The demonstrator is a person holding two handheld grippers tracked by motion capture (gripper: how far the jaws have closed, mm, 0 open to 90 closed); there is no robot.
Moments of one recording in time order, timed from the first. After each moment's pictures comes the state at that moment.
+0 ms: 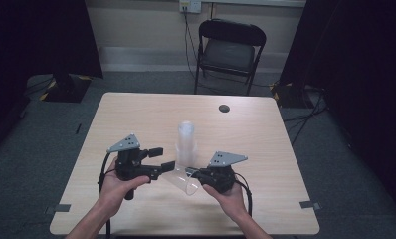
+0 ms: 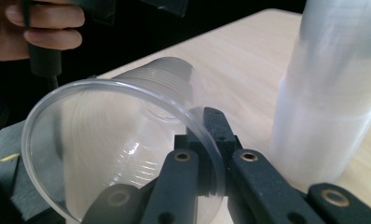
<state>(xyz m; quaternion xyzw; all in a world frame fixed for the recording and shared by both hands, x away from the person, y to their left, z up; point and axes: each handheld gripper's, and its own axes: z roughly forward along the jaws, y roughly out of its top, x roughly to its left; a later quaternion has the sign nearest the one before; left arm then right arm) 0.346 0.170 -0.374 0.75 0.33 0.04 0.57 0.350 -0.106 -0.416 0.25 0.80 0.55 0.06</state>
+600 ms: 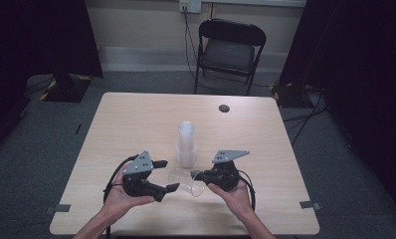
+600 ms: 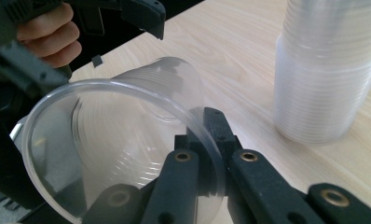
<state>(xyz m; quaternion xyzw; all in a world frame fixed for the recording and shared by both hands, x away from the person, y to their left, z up) 0.327 0.152 -0.400 0.82 0.22 0.10 0.52 0.358 -0.119 -0.417 0.28 0.82 0.50 0.00</state>
